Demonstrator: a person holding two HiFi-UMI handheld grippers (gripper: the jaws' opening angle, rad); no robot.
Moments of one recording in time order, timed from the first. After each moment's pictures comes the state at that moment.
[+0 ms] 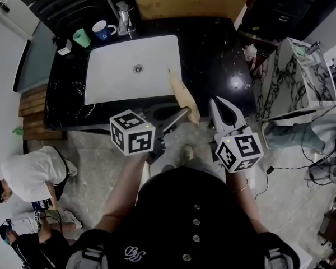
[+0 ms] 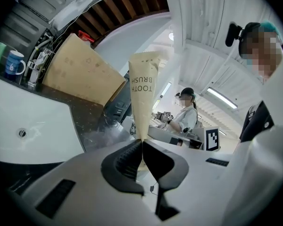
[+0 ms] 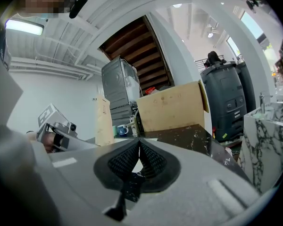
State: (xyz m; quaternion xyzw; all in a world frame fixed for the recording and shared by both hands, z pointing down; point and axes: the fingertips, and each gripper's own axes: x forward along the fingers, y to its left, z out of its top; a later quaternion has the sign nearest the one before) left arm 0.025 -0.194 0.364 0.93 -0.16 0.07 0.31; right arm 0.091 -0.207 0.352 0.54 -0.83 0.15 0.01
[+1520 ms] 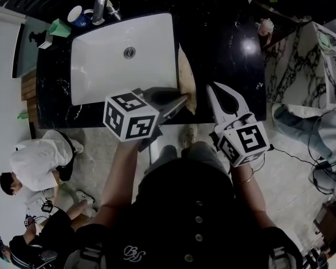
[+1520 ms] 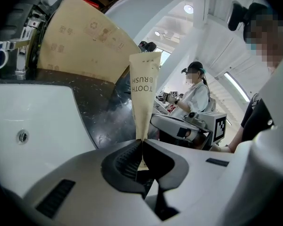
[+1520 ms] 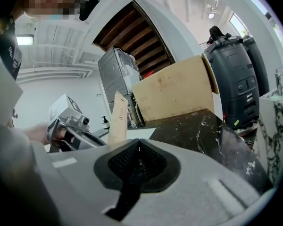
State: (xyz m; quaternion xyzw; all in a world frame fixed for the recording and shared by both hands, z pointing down) left arm 0.059 -0.271 0.437 0.89 -0.16 0.23 0.36; right arm 0.109 -0.288 0.408 0.48 -0.85 0.21 0.04
